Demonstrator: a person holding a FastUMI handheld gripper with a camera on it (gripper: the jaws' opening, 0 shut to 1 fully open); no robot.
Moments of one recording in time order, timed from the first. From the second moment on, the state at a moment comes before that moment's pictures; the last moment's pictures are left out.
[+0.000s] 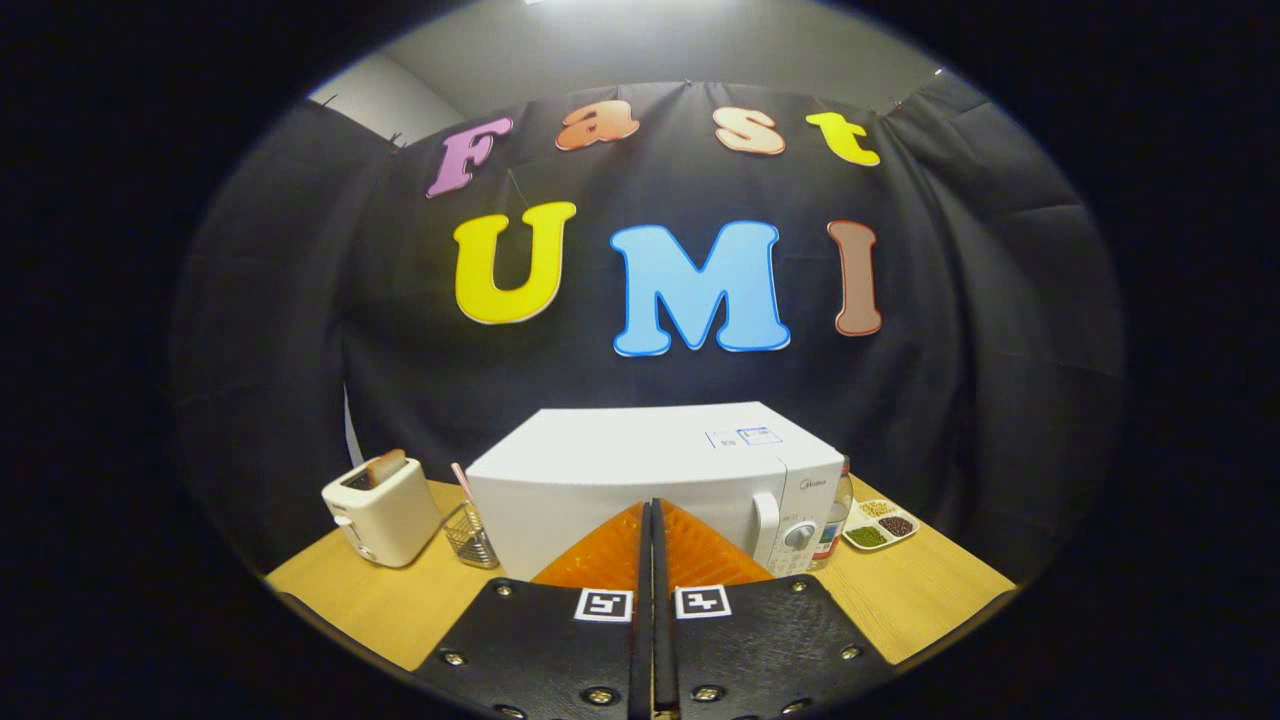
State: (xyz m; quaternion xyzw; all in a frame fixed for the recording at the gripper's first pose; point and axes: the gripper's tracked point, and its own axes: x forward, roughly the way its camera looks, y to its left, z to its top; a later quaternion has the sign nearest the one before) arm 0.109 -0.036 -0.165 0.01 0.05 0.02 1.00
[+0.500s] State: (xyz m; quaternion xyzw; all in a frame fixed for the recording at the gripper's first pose) arm 0.027 -0.004 0.004 0.00 -0.03 0.05 1.00
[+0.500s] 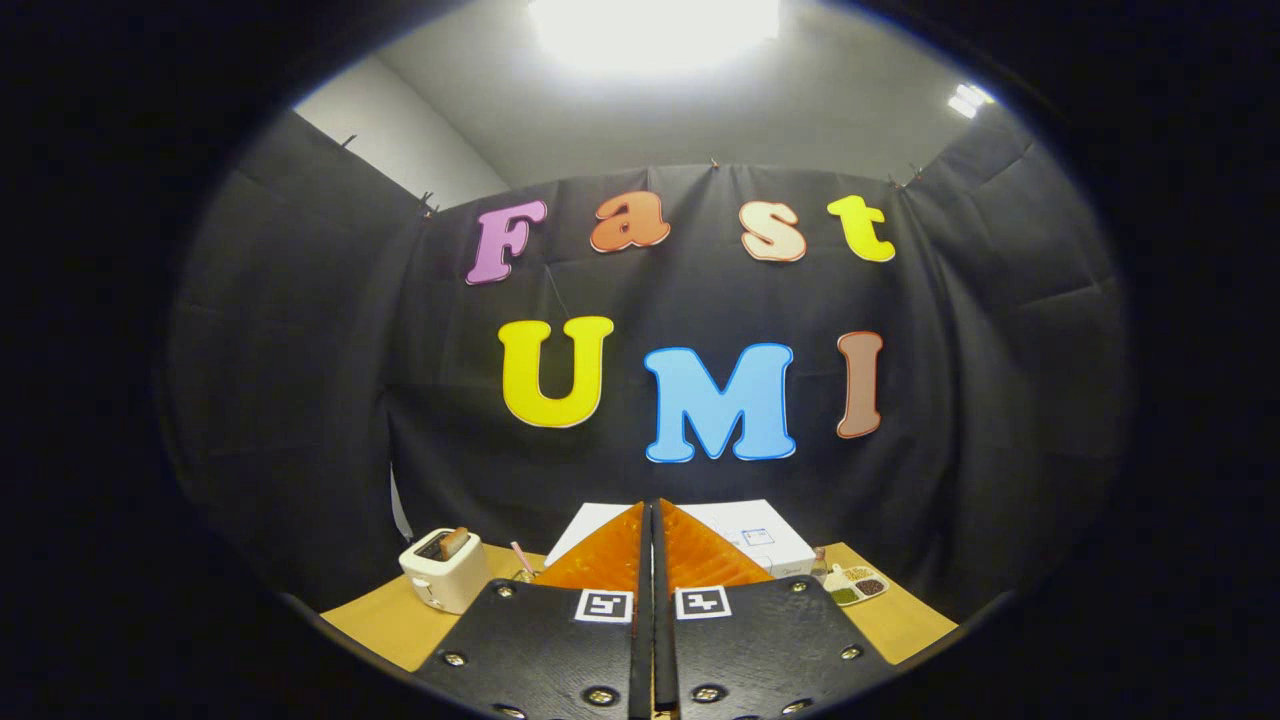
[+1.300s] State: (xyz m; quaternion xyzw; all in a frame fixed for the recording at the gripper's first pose) arm -0.006 0.025 0.113 0.02 -0.09 0.03 1.00
